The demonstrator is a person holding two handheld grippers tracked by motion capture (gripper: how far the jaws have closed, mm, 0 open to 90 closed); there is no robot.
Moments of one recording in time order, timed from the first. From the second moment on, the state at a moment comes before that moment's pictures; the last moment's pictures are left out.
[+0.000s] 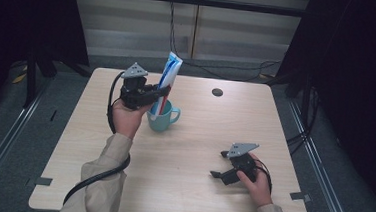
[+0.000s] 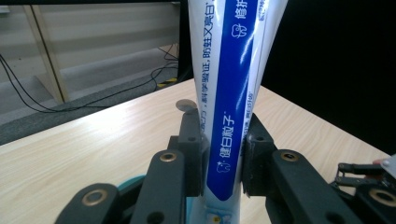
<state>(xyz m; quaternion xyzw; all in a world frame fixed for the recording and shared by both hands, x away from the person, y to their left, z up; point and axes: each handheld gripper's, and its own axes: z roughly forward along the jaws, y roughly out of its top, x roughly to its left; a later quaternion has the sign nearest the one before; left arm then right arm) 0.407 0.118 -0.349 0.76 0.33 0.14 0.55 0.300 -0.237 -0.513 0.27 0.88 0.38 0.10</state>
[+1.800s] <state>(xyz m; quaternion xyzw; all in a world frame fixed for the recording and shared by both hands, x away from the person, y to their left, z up) 0.446 0.097 -0.382 0.75 0.35 0.18 0.53 0.300 -0.237 -0.512 0.27 0.88 0.38 0.10</state>
